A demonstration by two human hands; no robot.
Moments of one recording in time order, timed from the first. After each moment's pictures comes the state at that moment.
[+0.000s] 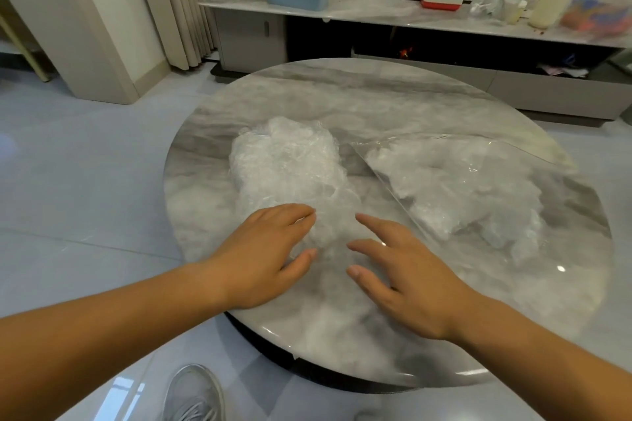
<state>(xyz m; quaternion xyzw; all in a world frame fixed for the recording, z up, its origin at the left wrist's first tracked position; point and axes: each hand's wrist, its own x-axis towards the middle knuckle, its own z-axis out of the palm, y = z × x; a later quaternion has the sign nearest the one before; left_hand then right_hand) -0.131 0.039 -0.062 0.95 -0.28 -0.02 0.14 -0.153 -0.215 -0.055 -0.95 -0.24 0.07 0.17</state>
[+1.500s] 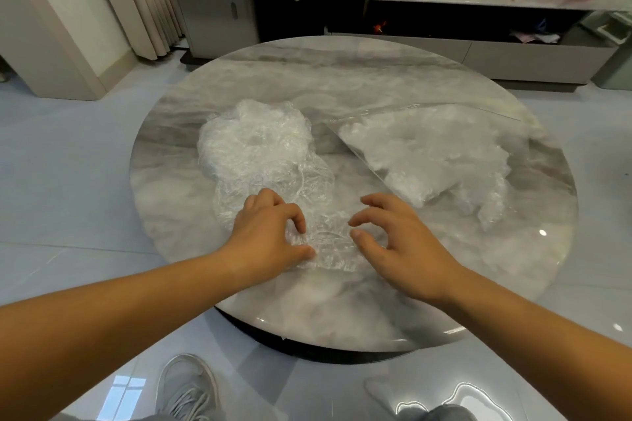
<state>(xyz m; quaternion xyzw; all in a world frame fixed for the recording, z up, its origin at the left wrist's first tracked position) -0.122 -0.010 -0.082 0.96 -0.10 -0.07 0.25 -0.156 -0.238 -0.068 -0.94 -0.12 0.04 0.33</state>
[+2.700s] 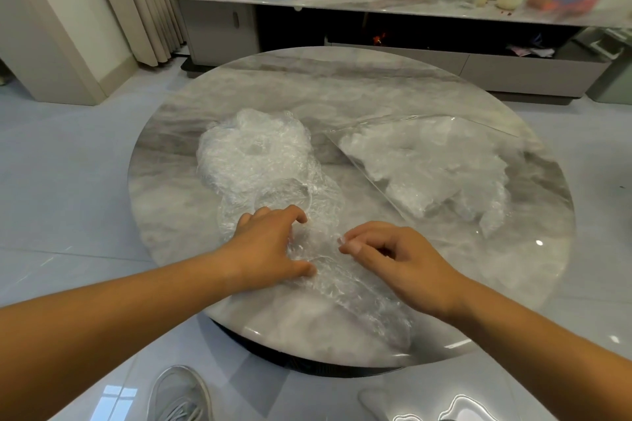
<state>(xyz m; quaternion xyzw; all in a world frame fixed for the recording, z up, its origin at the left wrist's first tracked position) -0.112 -0.009 -0.076 0.96 -0.15 -0.11 0.20 -0.159 -0.241 -0.058 -0.87 -0.13 0.10 0.46</state>
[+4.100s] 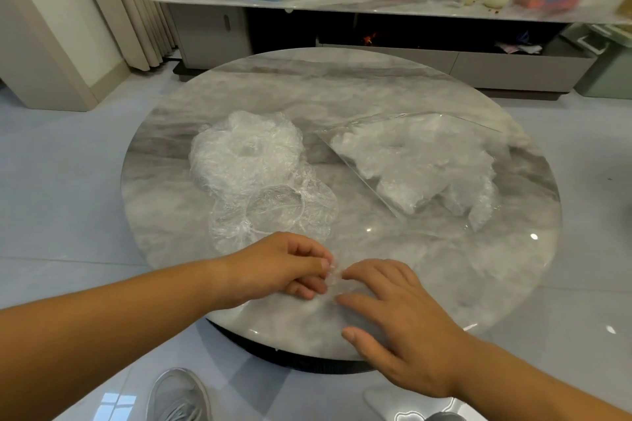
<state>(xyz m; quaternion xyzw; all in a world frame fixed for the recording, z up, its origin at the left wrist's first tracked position) -0.140 -0.027 -0.057 0.73 -0.04 -0.38 0.57 -0.220 -0.254 -0.093 -0.93 -0.32 -0.03 0.18</state>
